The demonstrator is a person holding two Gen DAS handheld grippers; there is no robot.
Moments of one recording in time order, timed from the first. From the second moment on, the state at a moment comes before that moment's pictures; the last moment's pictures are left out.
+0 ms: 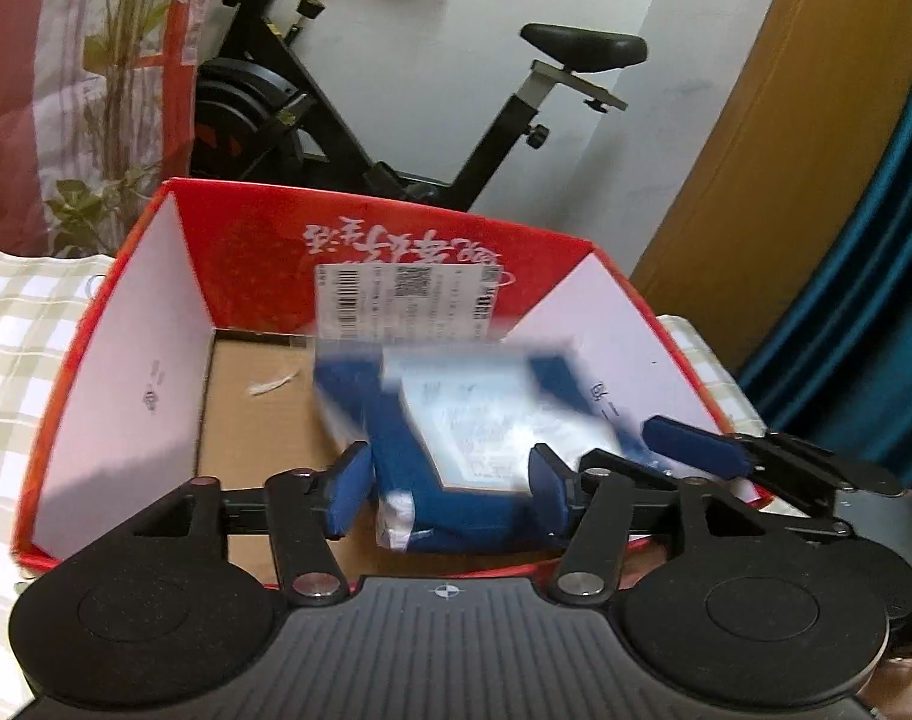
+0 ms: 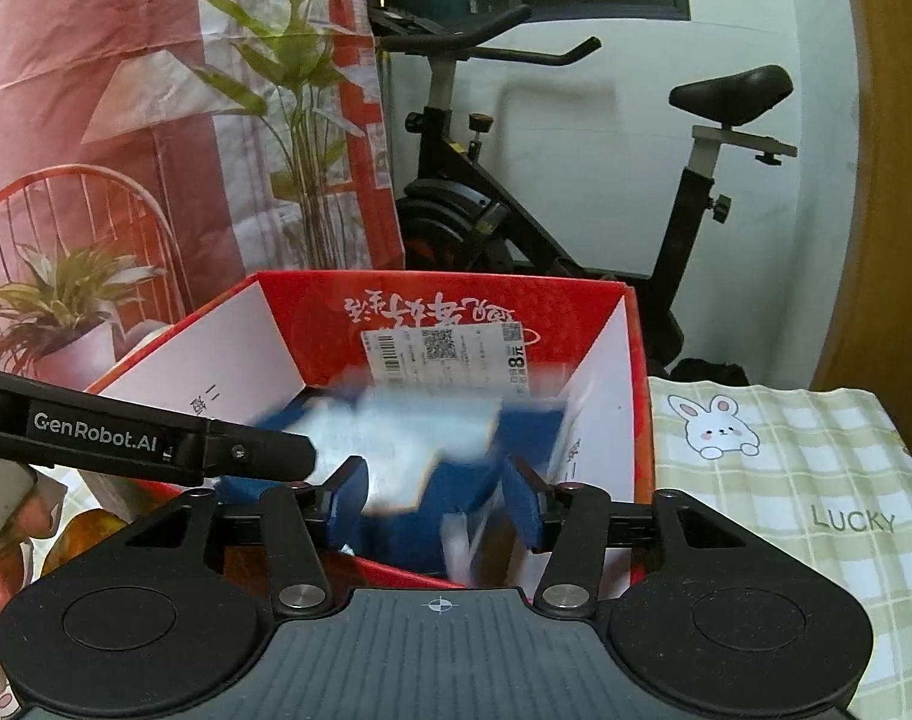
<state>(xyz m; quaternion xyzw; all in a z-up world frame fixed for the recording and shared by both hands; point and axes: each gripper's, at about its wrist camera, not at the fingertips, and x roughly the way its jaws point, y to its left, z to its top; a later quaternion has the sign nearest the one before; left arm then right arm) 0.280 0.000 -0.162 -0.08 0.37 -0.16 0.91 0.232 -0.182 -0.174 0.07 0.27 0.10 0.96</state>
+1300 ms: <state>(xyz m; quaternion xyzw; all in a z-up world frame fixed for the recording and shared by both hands) 0.086 0.069 -0.215 -0.06 0.41 -0.13 0.90 0.049 -0.129 -0.204 0.07 0.36 0.16 0.92</state>
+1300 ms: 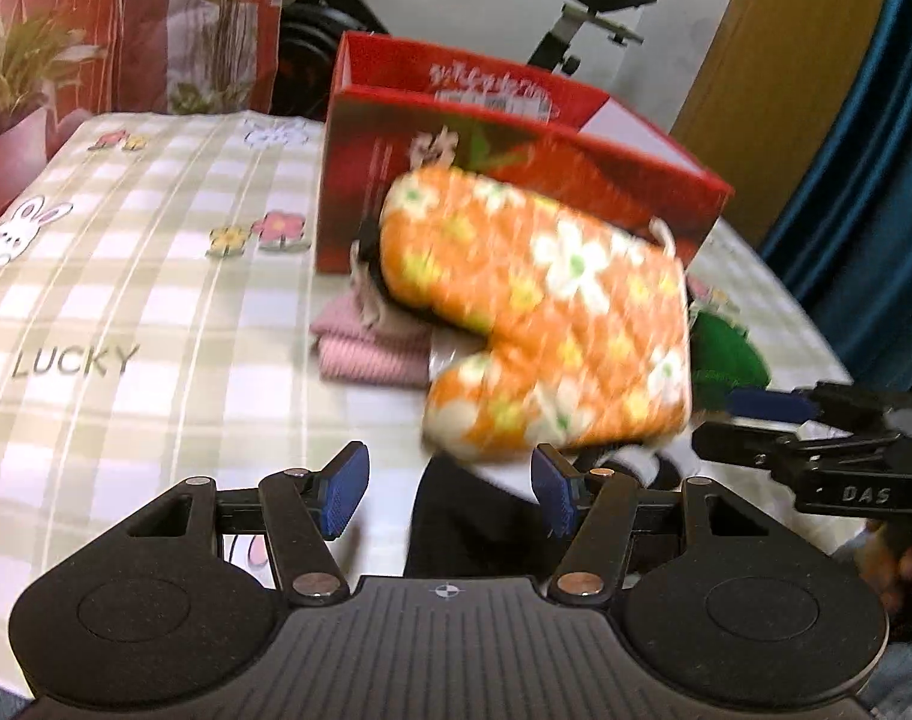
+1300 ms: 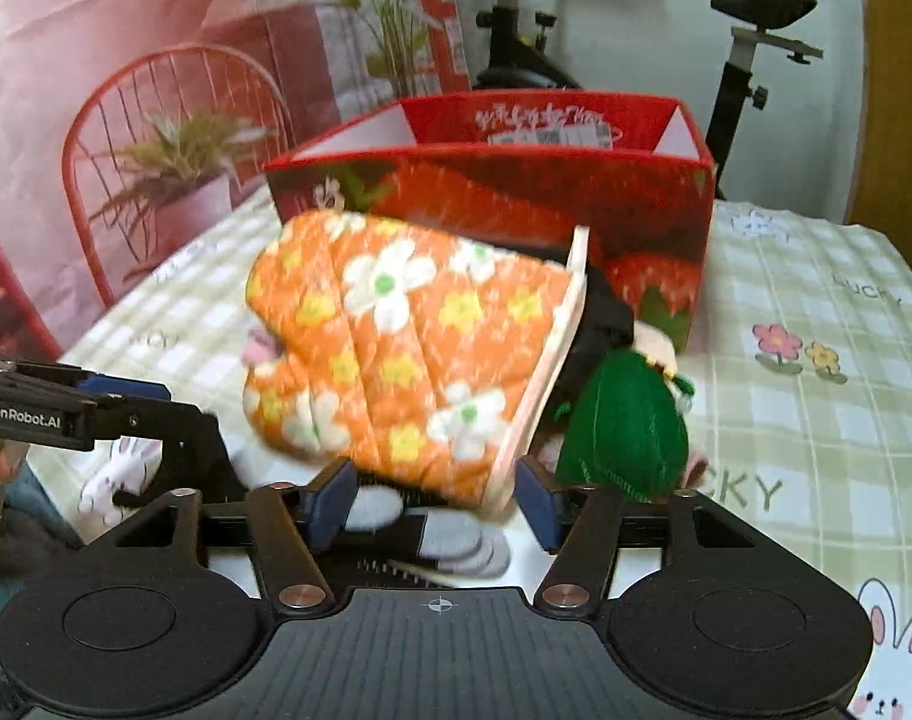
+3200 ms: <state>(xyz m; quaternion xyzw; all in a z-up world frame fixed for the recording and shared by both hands) 0.092 0.073 -0.247 -0.09 0.44 -0.16 0.88 0.046 -0.081 -0.229 -0.04 0.38 0.26 0.89</state>
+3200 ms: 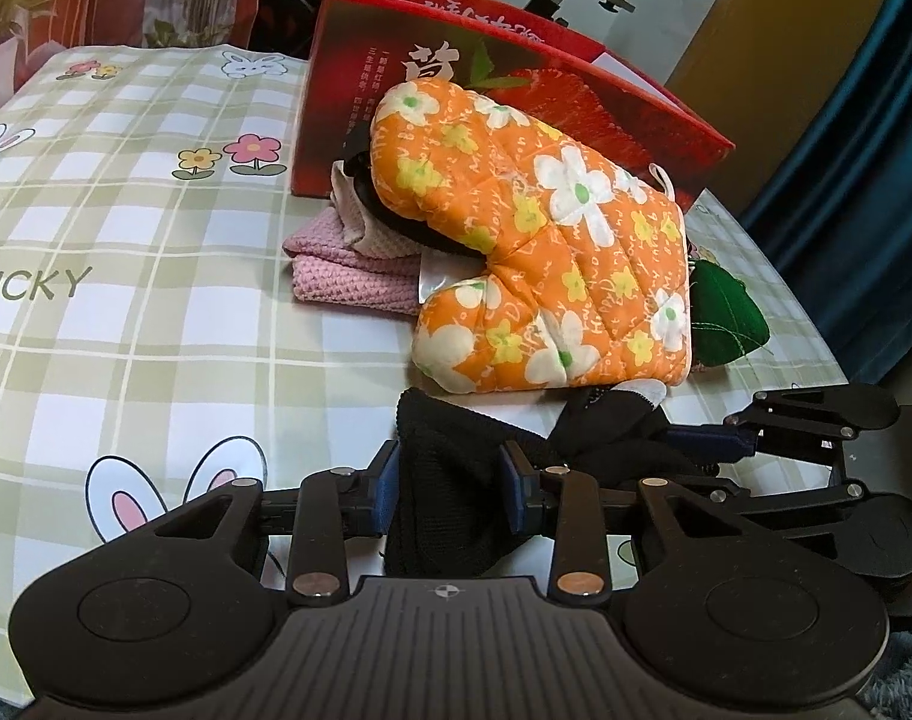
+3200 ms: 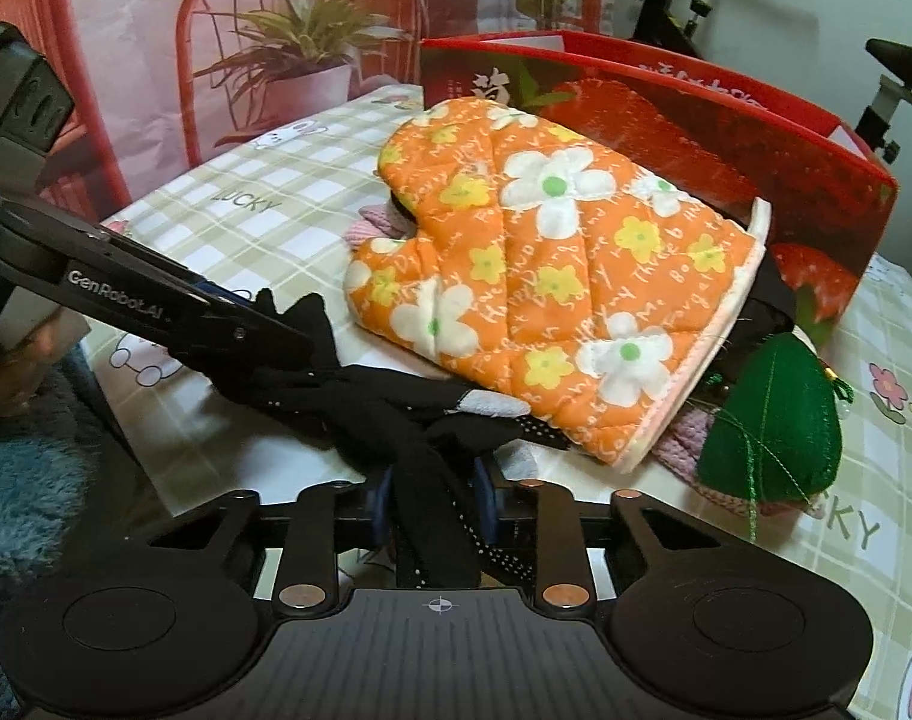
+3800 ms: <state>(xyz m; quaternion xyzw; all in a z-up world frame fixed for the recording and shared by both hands) 0.071 0.070 -0.190 -0.08 0.32 -0.19 0.92 0.034 -0.105 -0.174 0.01 0.27 0.26 0.93</state>
